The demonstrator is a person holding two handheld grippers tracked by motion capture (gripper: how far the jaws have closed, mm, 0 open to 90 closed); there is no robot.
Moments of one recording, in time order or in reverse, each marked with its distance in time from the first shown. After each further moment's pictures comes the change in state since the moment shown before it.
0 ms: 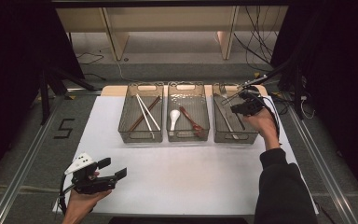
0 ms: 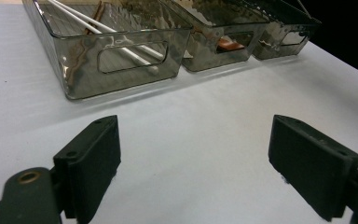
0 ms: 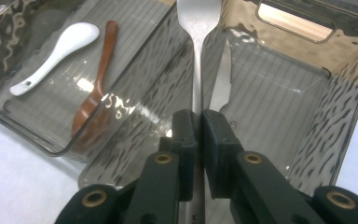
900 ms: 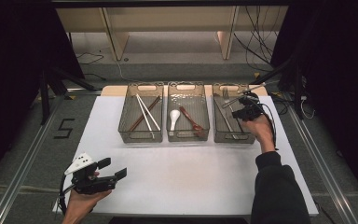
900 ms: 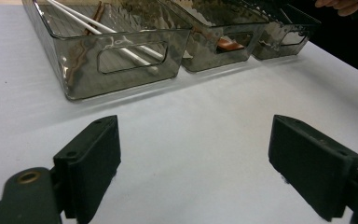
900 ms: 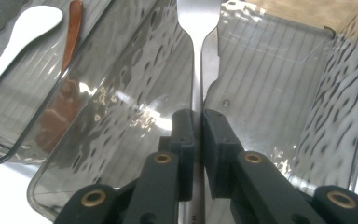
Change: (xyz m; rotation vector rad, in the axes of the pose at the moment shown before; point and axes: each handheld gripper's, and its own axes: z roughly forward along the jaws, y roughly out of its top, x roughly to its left) left arm -0.001 0.000 0.000 -0.001 0.003 0.003; right arm -0.008 -0.019 0.028 0.040 -0.030 0.106
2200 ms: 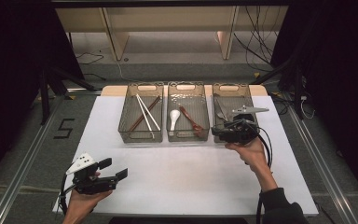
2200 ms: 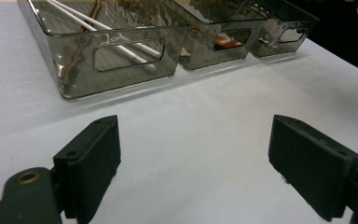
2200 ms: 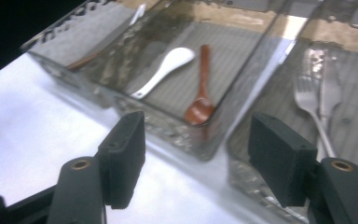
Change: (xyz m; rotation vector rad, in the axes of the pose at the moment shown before) left arm -0.001 -0.001 0.003 0.010 -0.010 0.002; right arm 0.076 -0.060 -0.049 -0.284 0.244 -0.060
